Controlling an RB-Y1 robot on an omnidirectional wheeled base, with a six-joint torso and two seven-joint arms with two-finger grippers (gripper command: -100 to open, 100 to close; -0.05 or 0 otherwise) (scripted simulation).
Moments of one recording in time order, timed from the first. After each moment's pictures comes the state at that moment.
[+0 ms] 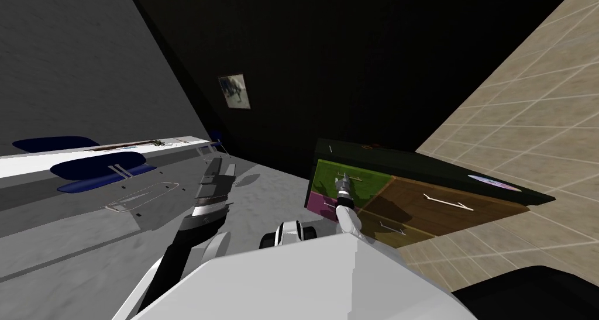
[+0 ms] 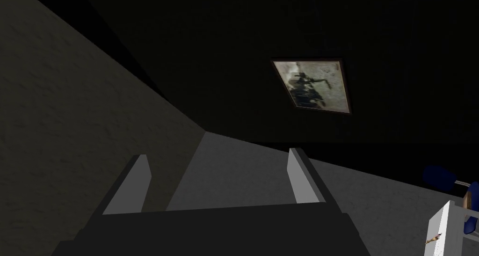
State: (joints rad) left arm 0.53 0.04 0.00 -2.31 -0.04 -0.46 -0.05; right arm 0.24 -0.11 -0.18 -1.64 2.40 0.39 0.27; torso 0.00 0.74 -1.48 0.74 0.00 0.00
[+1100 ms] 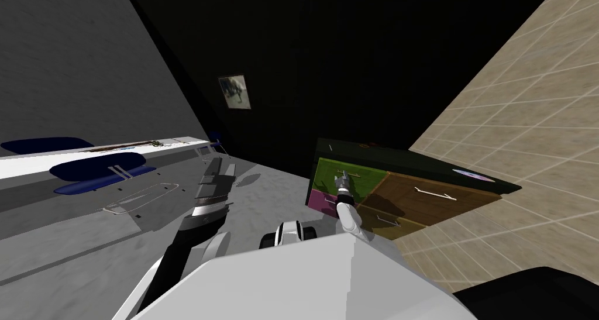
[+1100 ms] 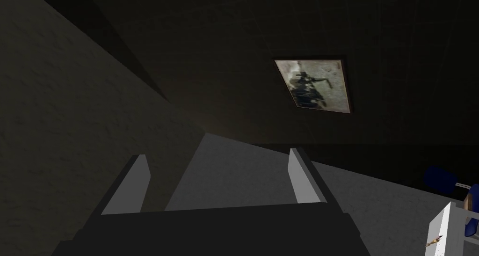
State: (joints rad) left arm 0.53 0.04 0.00 -2.31 -0.04 -0.46 -0.05; right arm 0.22 -0.11 -0.20 -1.68 2.37 0.31 0.28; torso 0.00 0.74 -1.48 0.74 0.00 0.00
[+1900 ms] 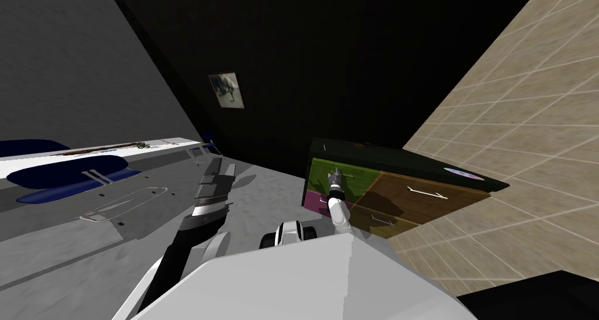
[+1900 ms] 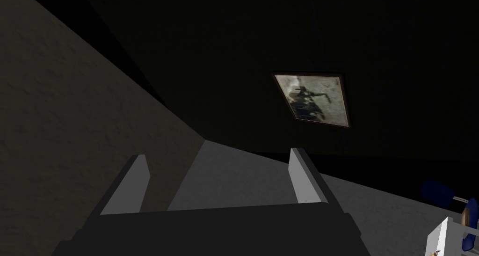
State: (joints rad) left arm 0.53 0.04 0.00 -2.31 -0.04 -0.46 -0.05; right arm 0.15 0.03 -0.19 -1.71 2.41 0.26 0.40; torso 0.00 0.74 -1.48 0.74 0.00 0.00
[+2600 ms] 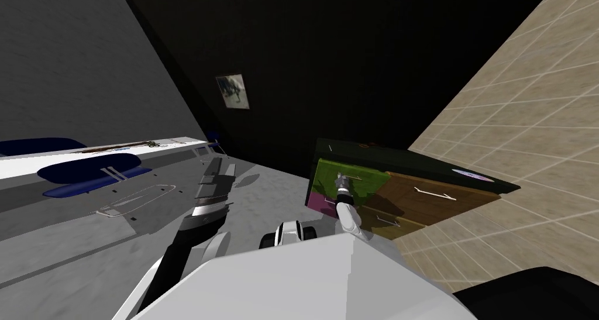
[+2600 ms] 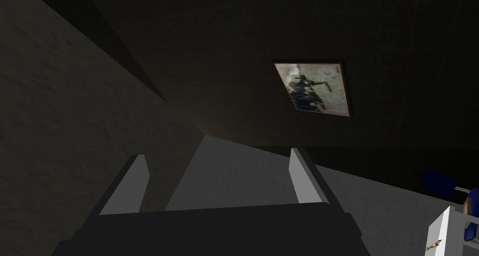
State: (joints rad) left arm 0.53 0.04 0.00 -2.31 -0.04 -0.46 -0.05; right arm 0.22 -0.10 -0.20 -1.69 2.38 0.30 0.29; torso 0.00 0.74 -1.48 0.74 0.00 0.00
